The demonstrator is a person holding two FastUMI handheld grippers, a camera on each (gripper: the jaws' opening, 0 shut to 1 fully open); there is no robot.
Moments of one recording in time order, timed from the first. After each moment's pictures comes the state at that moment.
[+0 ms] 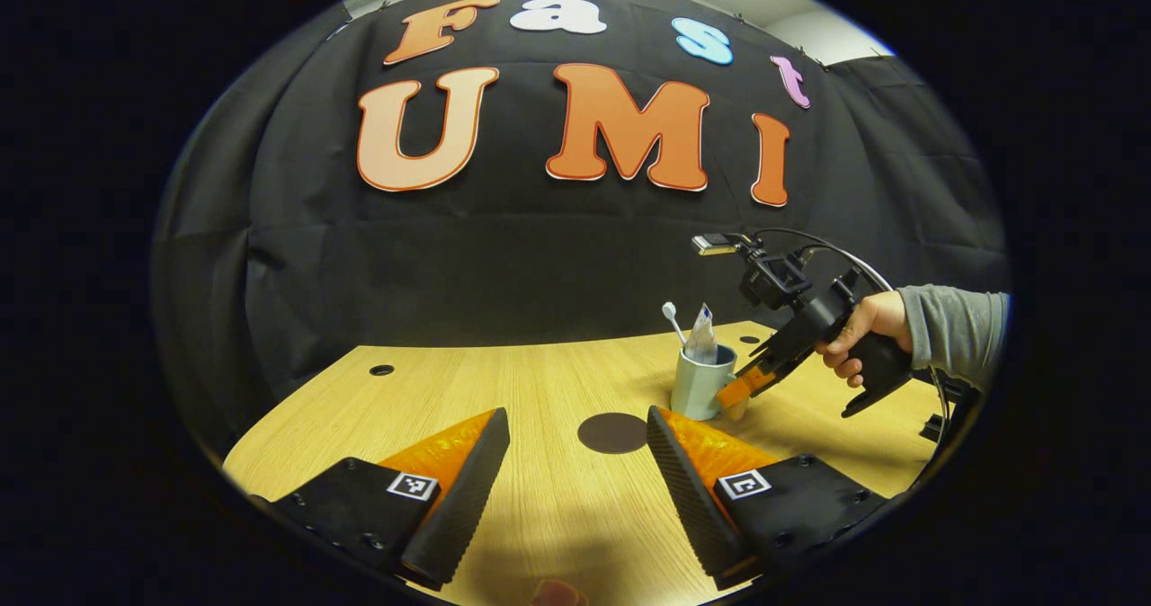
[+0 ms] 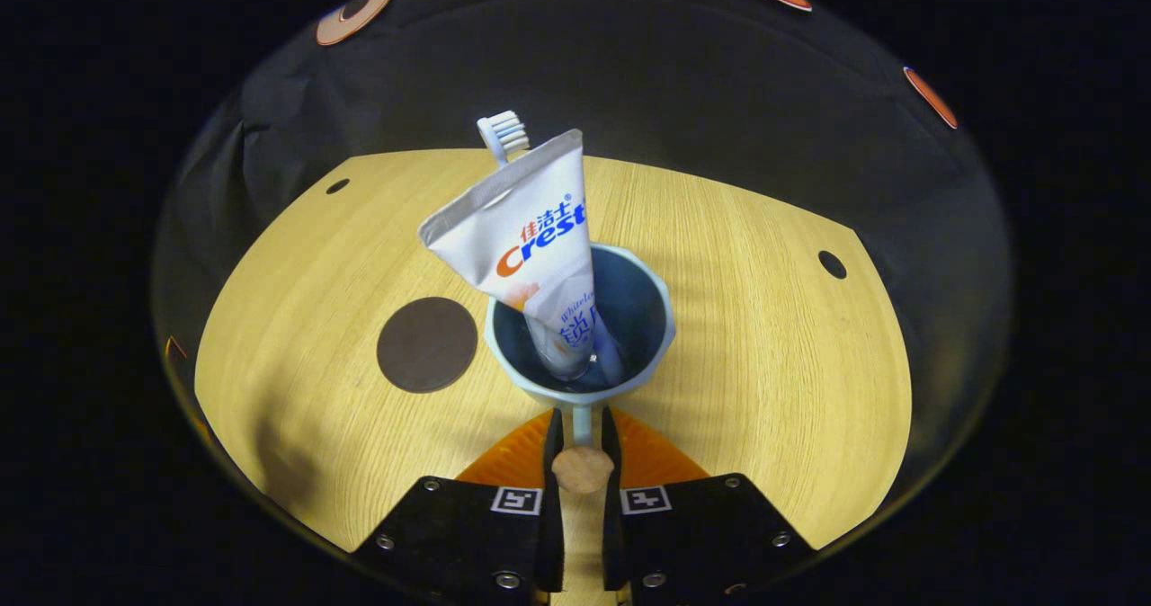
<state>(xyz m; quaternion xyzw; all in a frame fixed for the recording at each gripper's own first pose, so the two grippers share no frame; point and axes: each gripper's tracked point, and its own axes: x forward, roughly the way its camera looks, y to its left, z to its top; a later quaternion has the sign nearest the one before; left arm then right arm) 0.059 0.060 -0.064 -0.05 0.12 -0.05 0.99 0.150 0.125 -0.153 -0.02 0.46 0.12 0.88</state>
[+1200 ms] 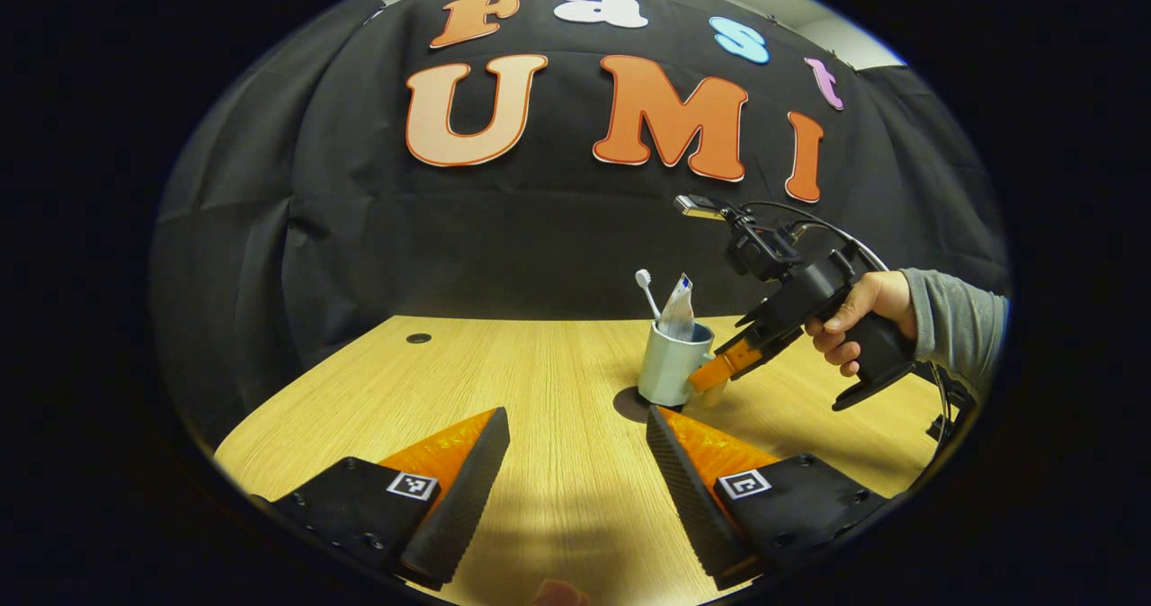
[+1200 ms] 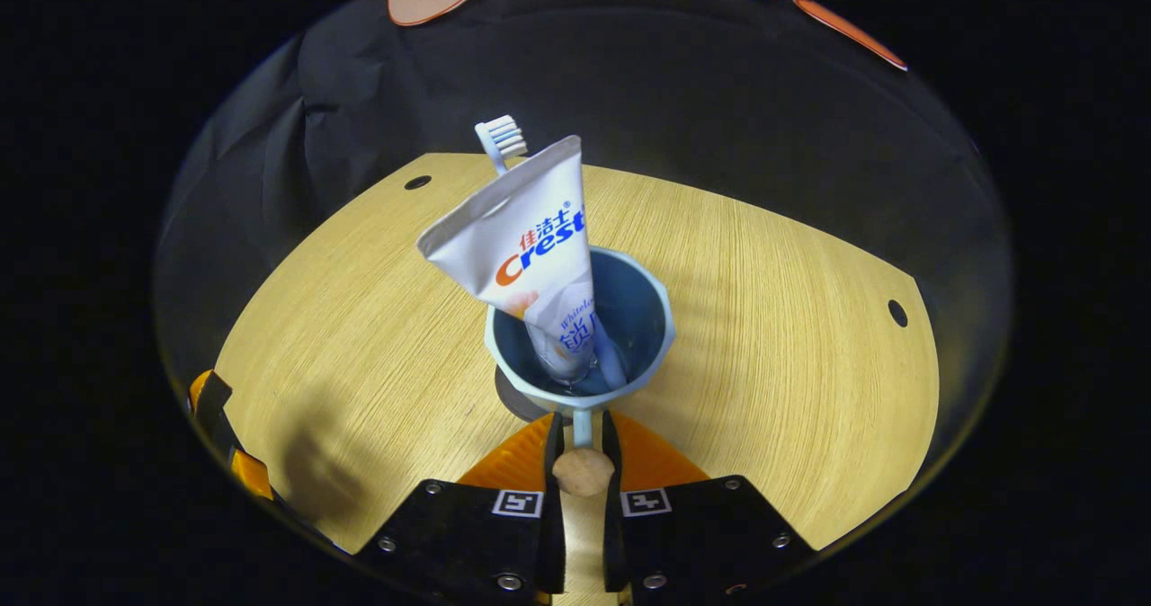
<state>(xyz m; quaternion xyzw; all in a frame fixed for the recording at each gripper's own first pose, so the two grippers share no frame) 0.026 0.092 -0.089 -0.08 0.15 0.00 0.99 0.160 0.128 -0.155 -0.04 0.44 0.20 0.87</state>
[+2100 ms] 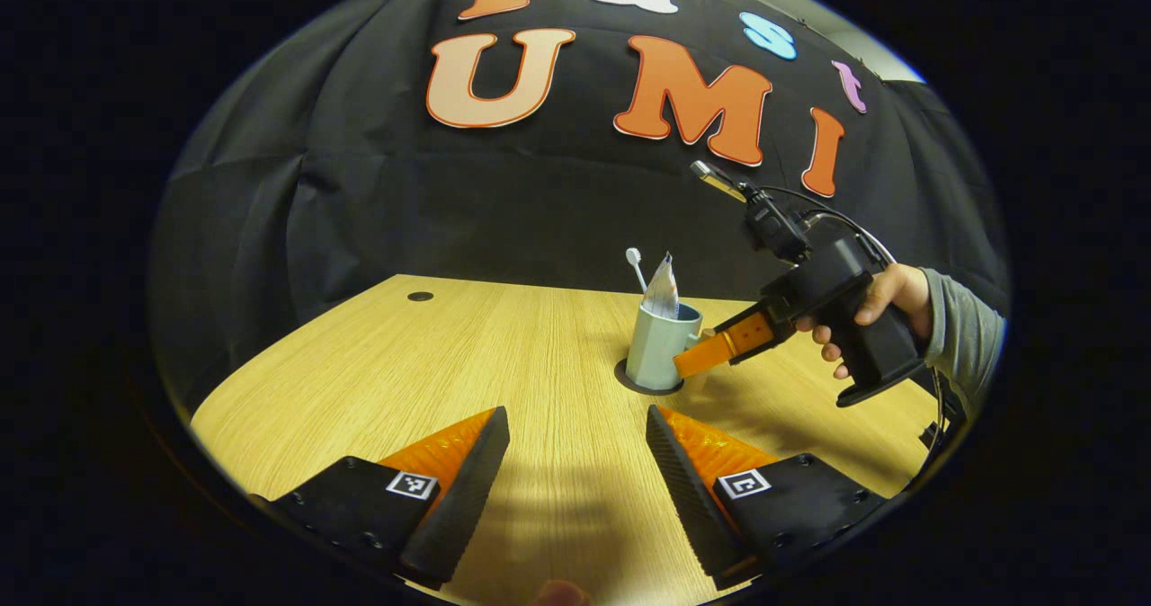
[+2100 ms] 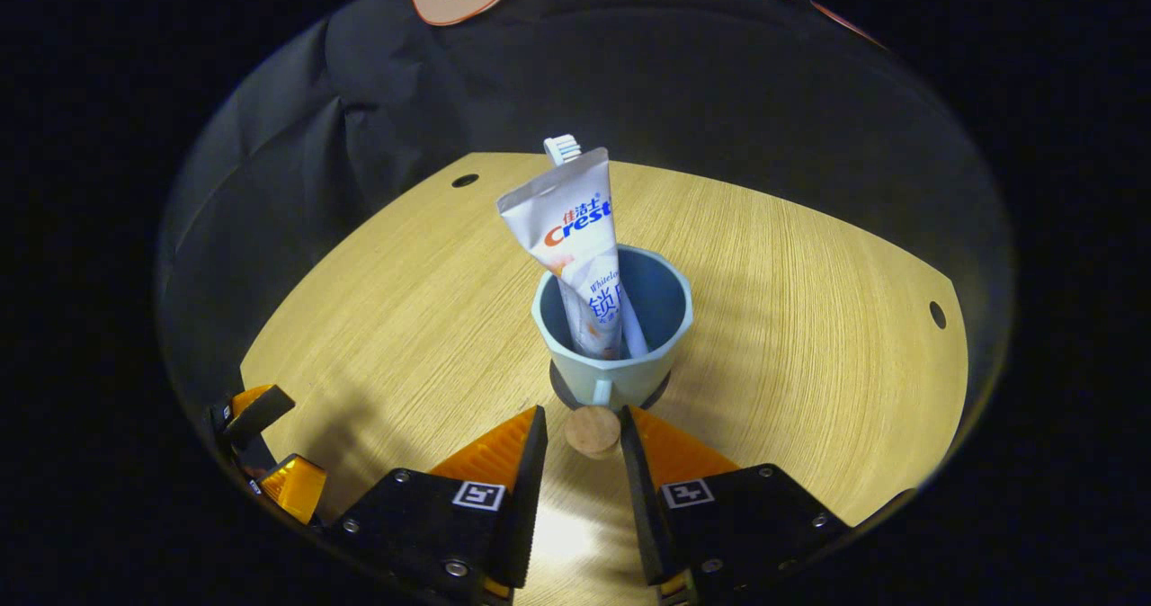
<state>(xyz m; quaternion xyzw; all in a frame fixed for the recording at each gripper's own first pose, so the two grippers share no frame) 0.018 0.092 -0.117 -0.10 0.19 0.01 0.98 0.136 0.118 -0.125 0.00 0.41 0.27 0.87</state>
